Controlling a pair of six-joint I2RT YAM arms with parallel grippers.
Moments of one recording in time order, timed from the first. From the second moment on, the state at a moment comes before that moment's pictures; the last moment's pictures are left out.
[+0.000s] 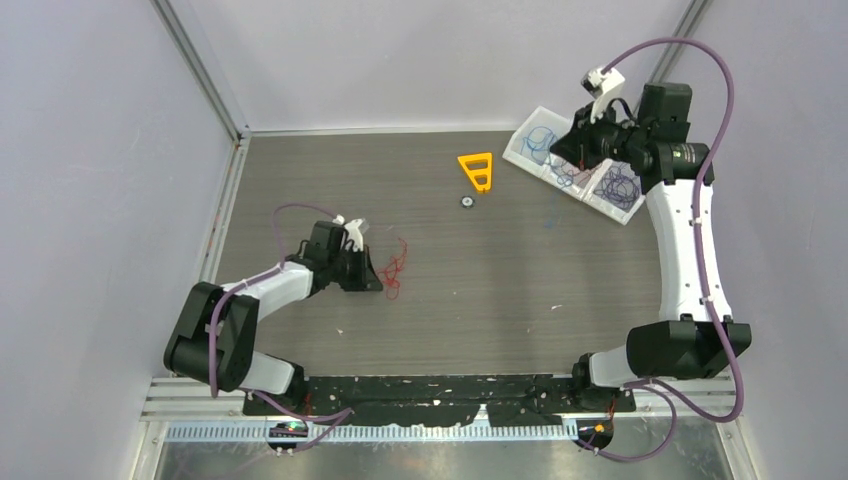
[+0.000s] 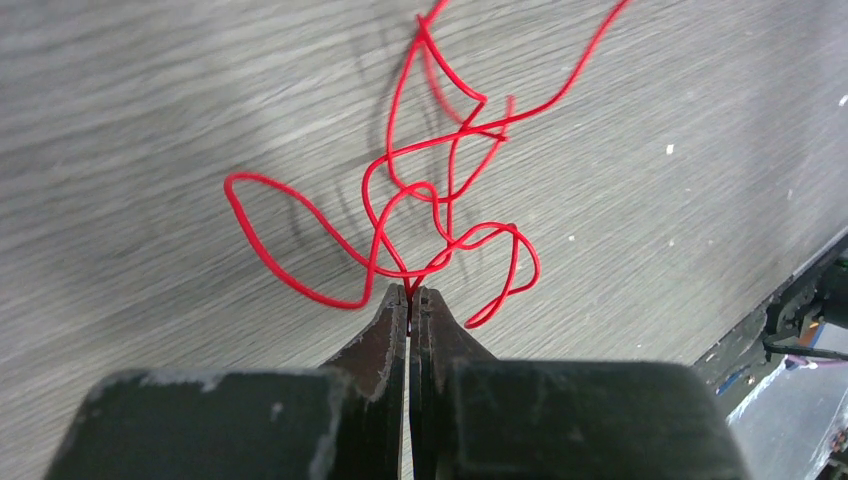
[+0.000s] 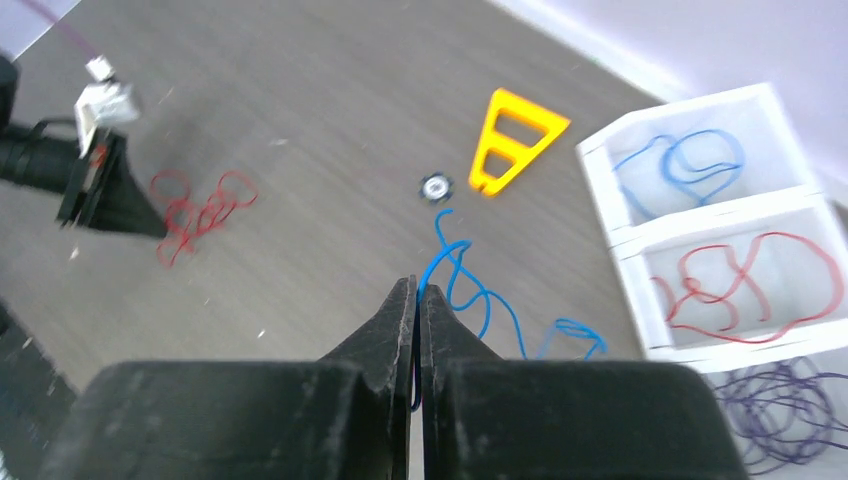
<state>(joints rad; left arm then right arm) -0.32 1.42 0.58 -0.10 0.42 -0.36 -0.07 1.41 1.66 -0.82 -0.72 -0.32</state>
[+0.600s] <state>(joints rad) -0.39 1.54 0.73 -0.09 0.46 -0.33 -0.09 1.97 2.05 -0.36 -0.55 -0.01</state>
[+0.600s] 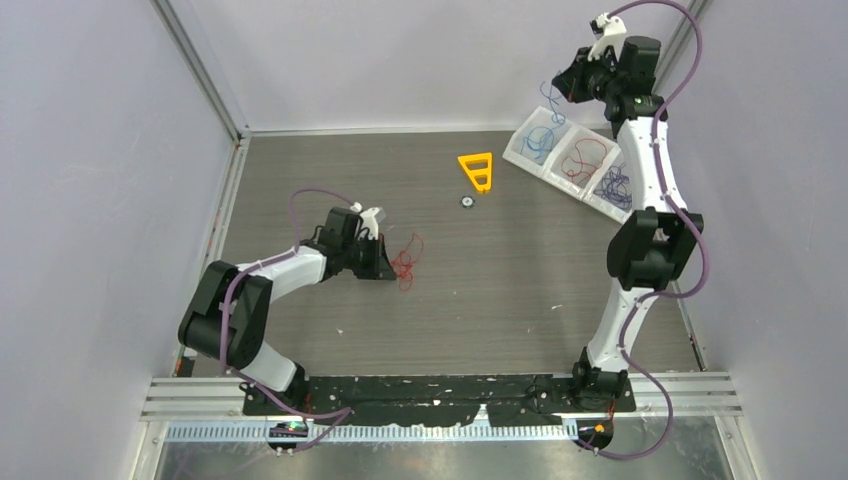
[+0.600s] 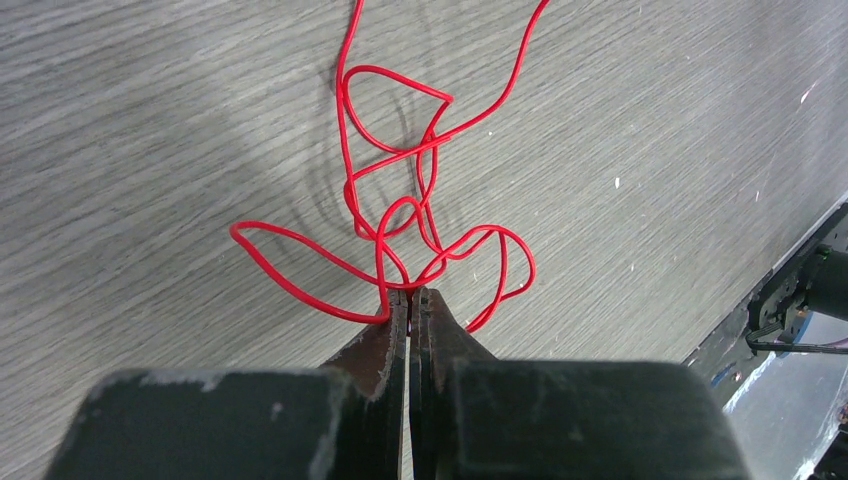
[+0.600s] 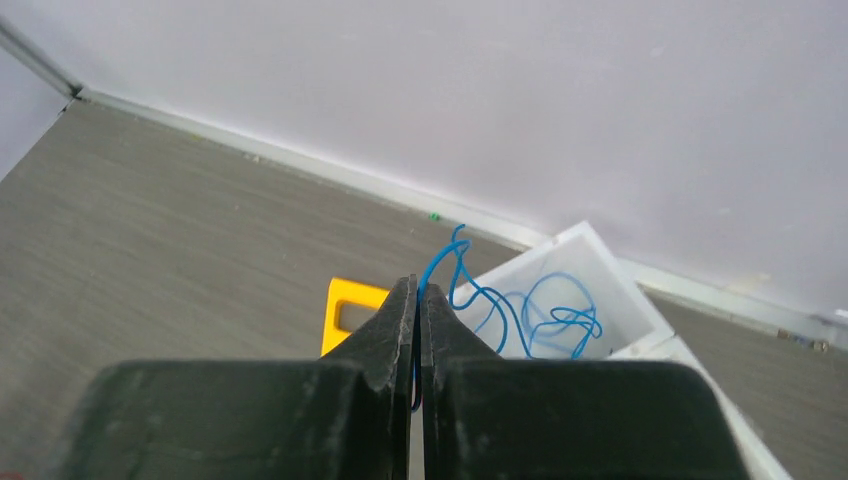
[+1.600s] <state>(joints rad) -0.38 1.60 0.81 -0.14 0.46 -0.32 -0.08 2.39 2.14 -0.27 -0.39 0.00</state>
